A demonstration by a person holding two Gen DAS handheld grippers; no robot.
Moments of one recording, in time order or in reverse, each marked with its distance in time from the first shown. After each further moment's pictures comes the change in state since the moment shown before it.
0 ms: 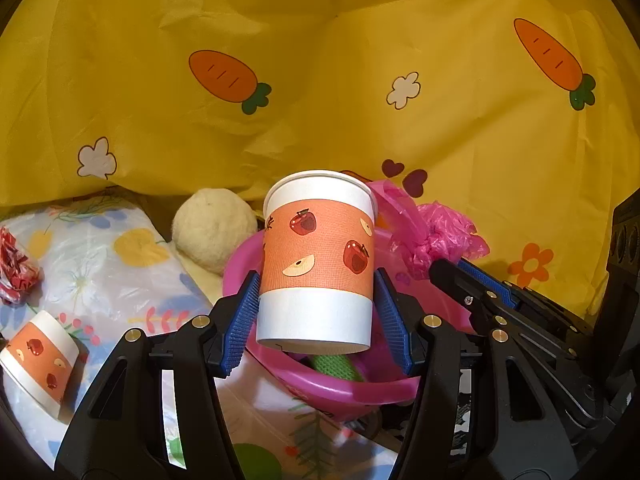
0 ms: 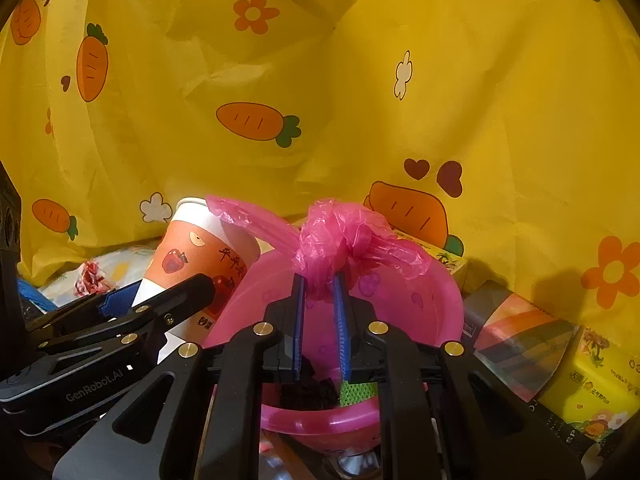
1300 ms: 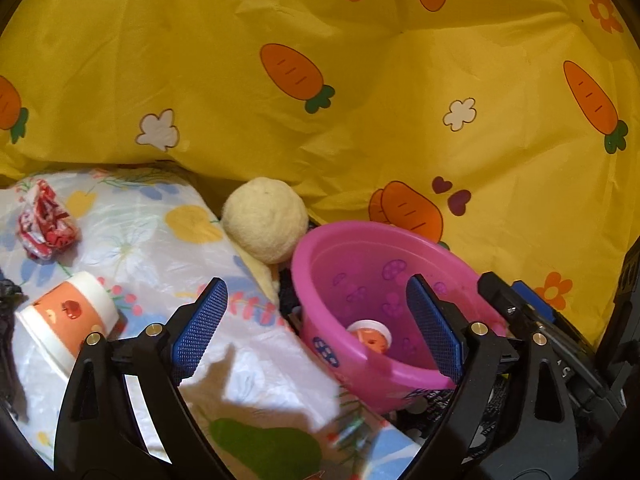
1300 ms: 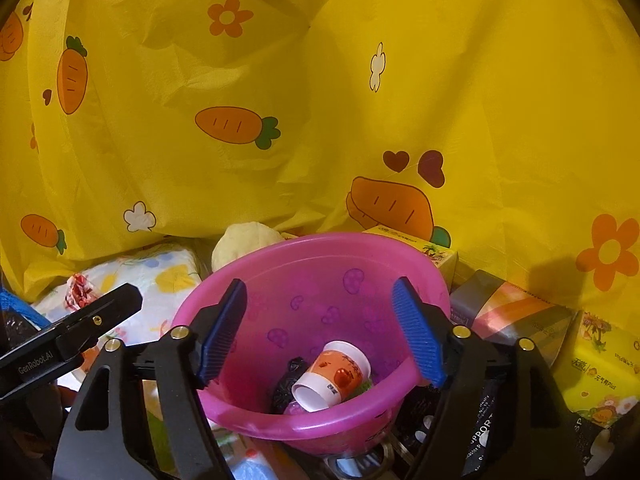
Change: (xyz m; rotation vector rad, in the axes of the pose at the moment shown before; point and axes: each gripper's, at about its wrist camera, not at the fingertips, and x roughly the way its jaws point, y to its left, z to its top) left arm -0.027 0.047 -0.015 -0.144 -0.026 0.125; right arm -0.005 -0.011 -0.007 0.062 -0.030 -0.029
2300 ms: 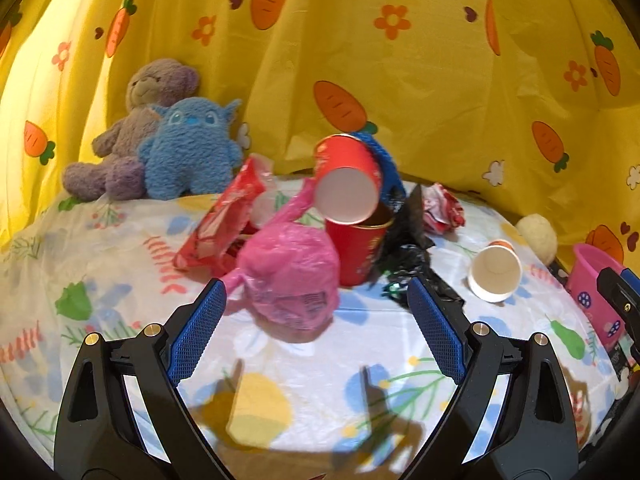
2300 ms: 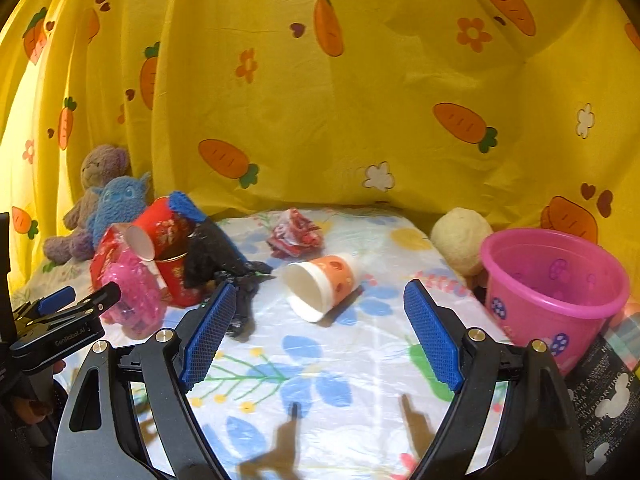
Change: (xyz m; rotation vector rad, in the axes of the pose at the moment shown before) left arm -0.264 0.197 -0.086 -0.181 -0.164 0.745; right arm -0.091 0.232 -0.079 -0.280 0.027 0.451
